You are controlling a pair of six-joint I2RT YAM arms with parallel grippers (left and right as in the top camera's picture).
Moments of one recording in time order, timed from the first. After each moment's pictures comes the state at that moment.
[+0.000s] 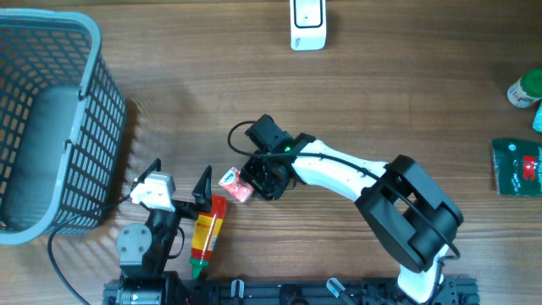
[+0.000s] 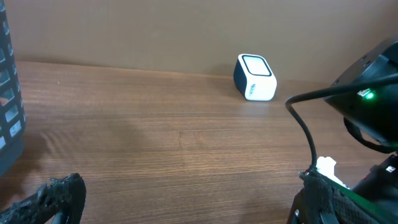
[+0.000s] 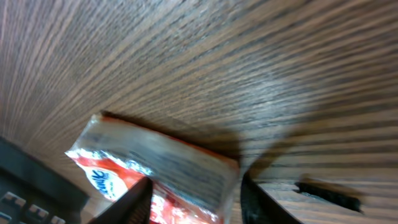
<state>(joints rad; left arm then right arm) 0.00 0.09 0.01 -0.05 0.22 -0.15 0.79 1.98 1.16 -0.42 -0.44 1.44</state>
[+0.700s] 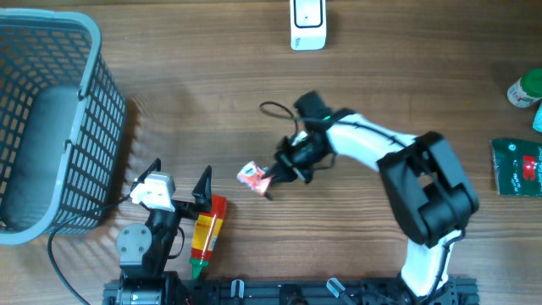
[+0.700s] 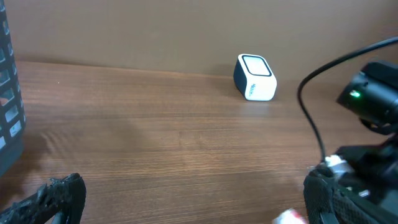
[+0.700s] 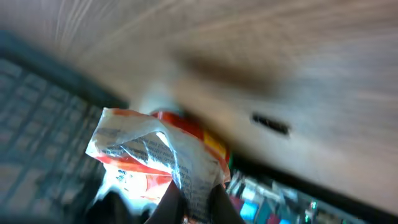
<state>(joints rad) 0.00 0.09 0.01 -0.05 0.22 -0.15 0.48 2.02 1.16 -0.63 -1.02 1.07</state>
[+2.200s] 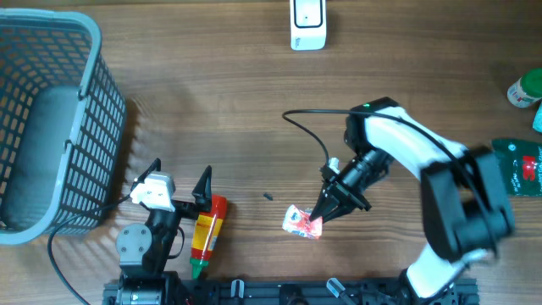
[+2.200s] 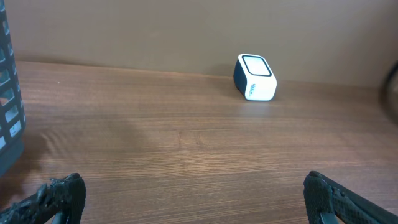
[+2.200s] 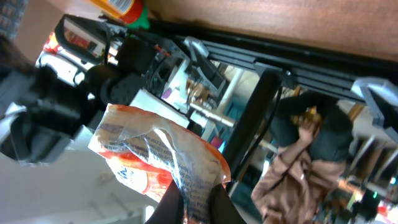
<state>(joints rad) 0.00 0.09 0.01 -0.05 0.22 -0.15 0.33 1.83 1.11 -1.61 -0.98 0.16</state>
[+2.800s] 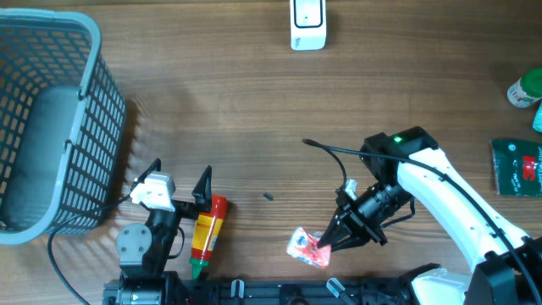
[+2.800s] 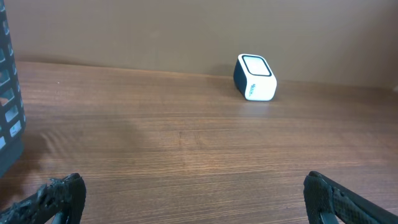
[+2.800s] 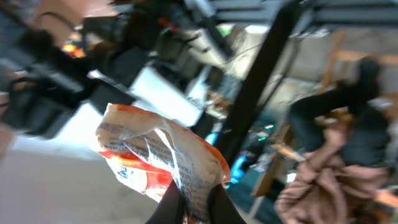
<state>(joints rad) 0.00 0.09 0.01 -0.05 0.22 -0.15 0.36 1.45 0.94 -1.61 -1.08 0.42</state>
